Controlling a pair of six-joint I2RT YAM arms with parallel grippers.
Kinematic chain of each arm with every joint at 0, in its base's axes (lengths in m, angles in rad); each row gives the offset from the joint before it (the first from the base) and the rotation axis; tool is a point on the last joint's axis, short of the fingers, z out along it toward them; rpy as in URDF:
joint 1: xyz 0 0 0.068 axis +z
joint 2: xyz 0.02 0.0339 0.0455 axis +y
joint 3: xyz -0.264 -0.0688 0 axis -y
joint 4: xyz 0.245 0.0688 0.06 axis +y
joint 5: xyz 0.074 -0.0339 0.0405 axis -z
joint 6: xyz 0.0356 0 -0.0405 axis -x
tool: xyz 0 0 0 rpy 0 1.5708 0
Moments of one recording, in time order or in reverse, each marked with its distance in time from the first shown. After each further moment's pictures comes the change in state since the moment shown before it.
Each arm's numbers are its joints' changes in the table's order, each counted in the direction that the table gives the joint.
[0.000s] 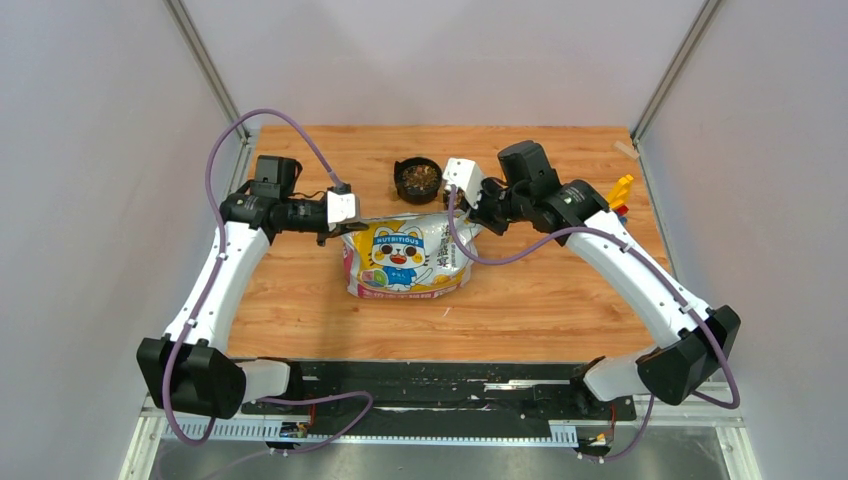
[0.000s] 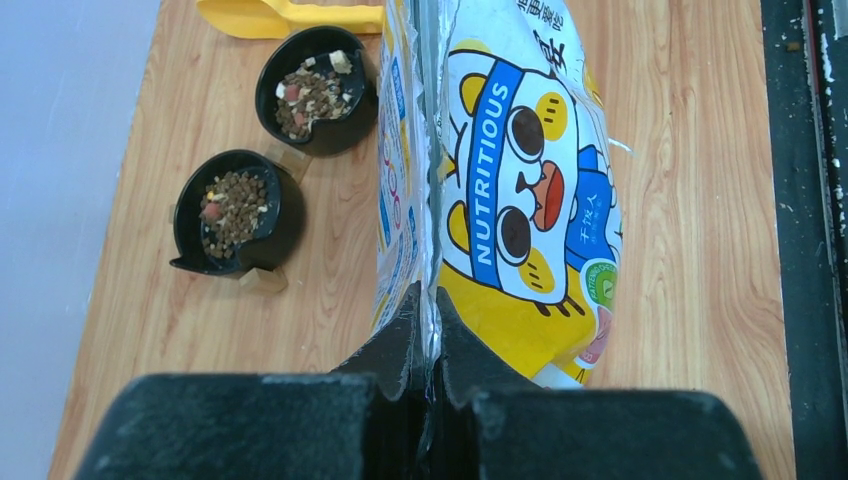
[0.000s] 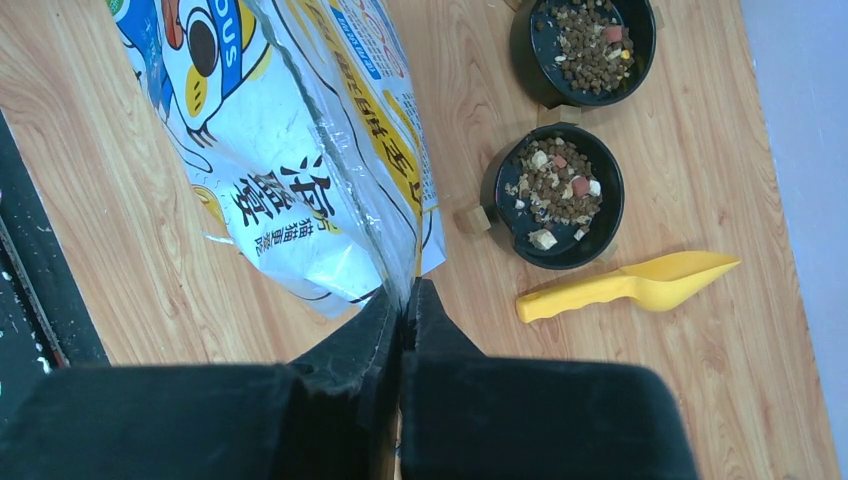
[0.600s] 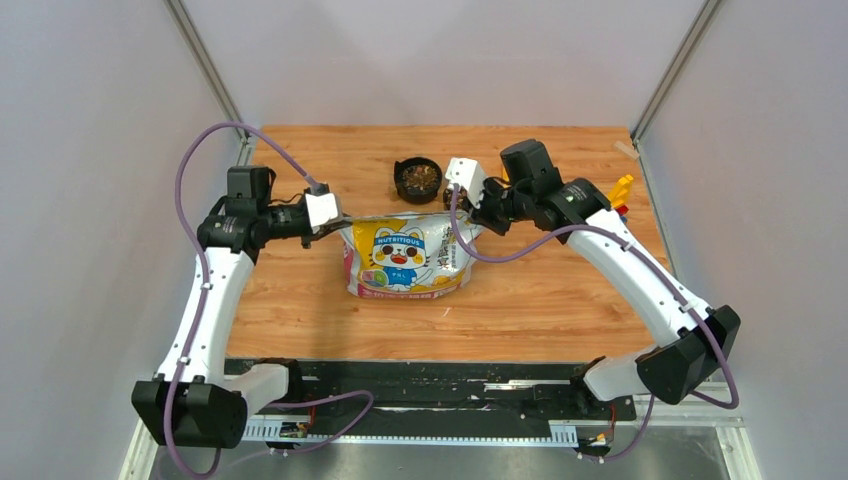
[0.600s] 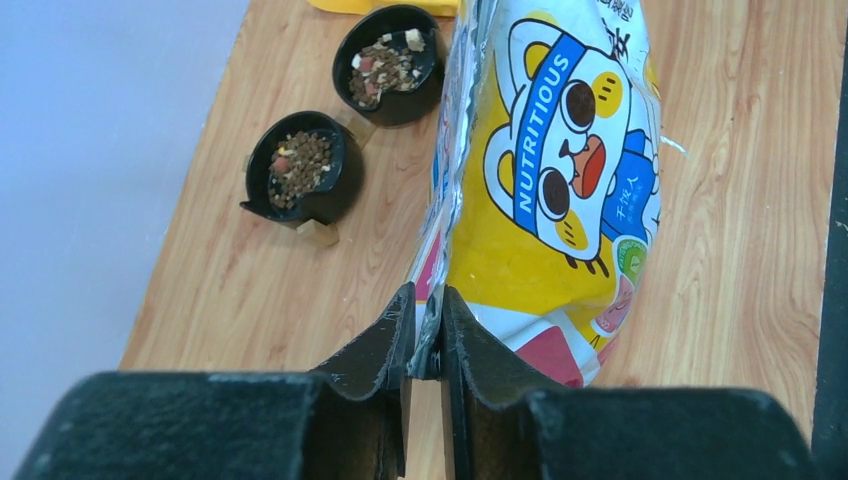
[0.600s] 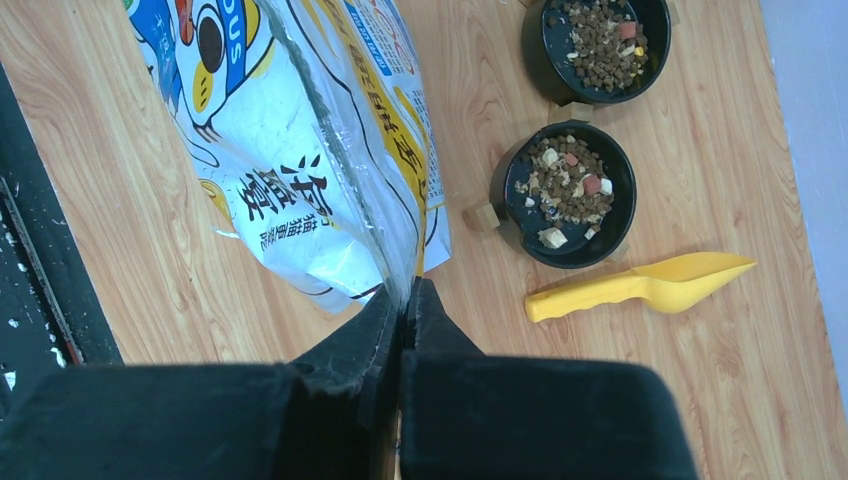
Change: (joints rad) left arm 0.093 -0.141 -0.076 -0.092 -0.014 0.100; right arm -0.014 -0.002 -0.001 0.012 -0.034 0.007
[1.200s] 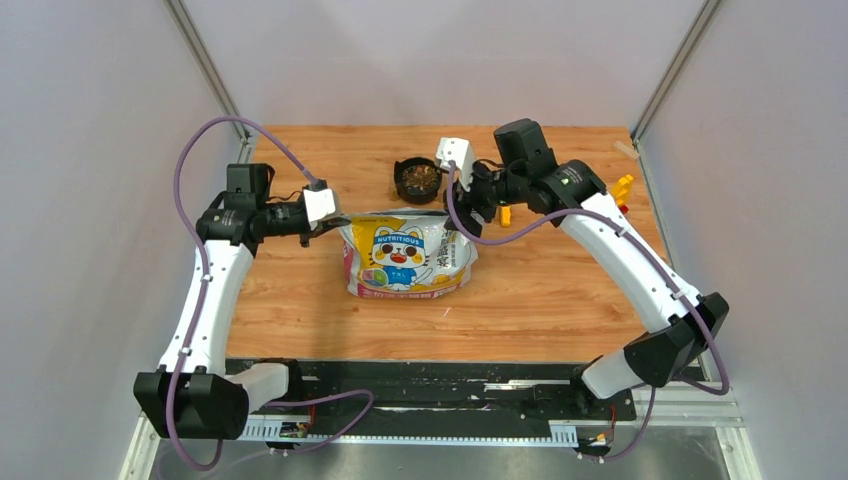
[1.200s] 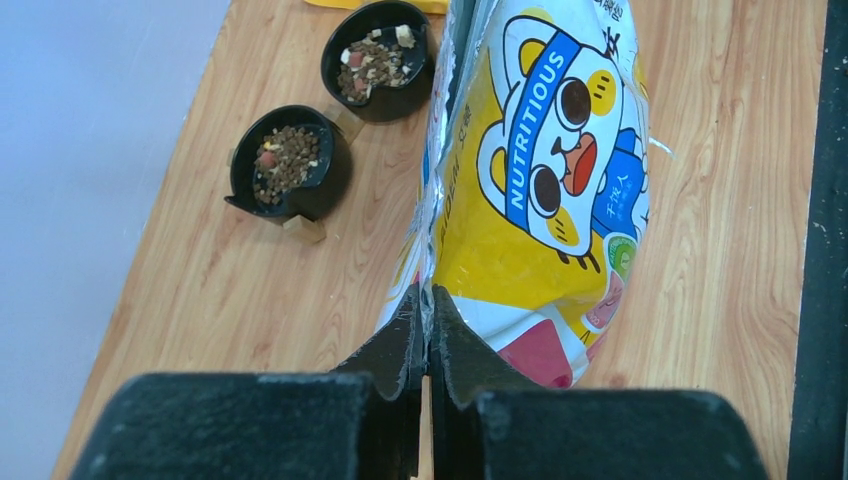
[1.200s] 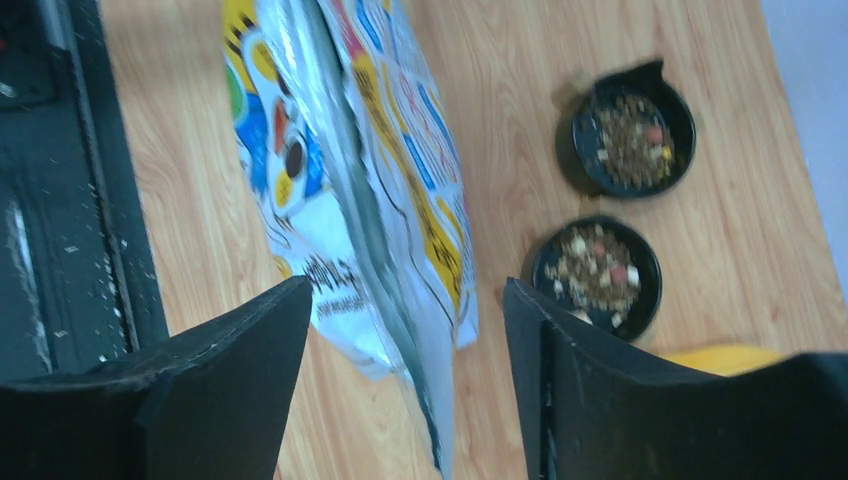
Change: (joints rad) left arm 0.026 0.033 0.029 0.044 0.029 -0.005; right arm 0.005 0.082 0.154 0.035 -0.151 -0.057
